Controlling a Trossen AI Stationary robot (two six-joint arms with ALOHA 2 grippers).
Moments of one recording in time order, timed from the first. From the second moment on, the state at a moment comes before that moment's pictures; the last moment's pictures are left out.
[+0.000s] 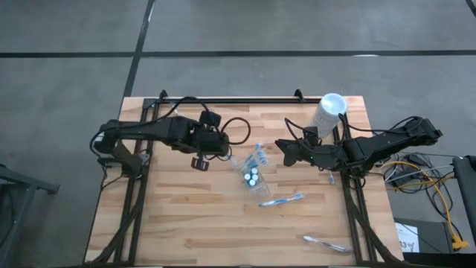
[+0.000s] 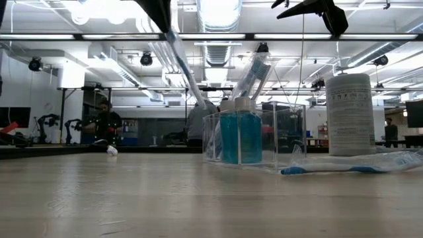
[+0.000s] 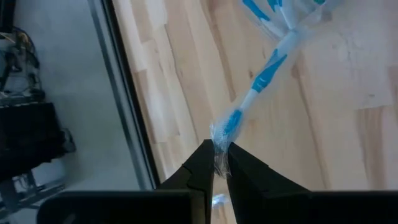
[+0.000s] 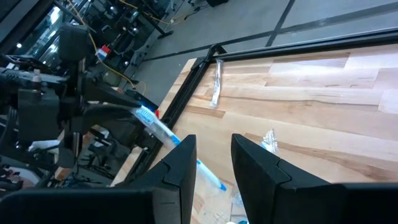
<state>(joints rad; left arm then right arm) -0.10 1.64 1.84 -1.42 -0.47 0.28 0.30 1.10 0.93 -0.28 0.78 1.15</state>
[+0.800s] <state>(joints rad) -0.09 1.71 1.86 -1.32 -0.51 0.39 0.30 1.10 0.93 -0.28 0.78 1.15</state>
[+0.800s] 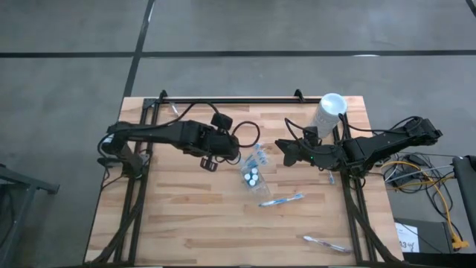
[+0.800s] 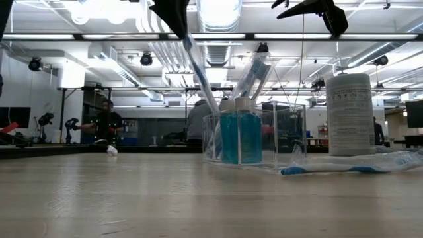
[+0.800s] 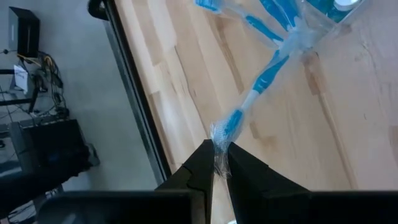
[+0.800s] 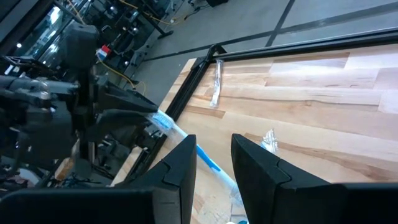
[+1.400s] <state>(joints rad) -0.09 1.80 1.86 -1.34 -0.45 0.38 0.30 1.10 0.93 -0.28 0.78 1.15</state>
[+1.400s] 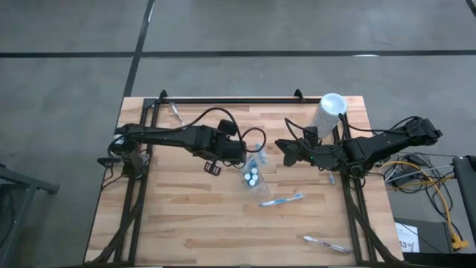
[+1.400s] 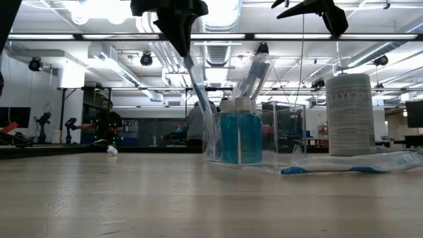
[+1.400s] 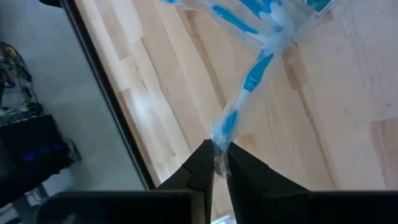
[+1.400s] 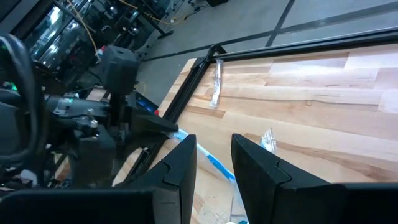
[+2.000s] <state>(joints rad) -0.06 1.84 1.81 -1.34 -0.38 0.34 0.30 1.10 0.93 -0.28 0.78 1.15</state>
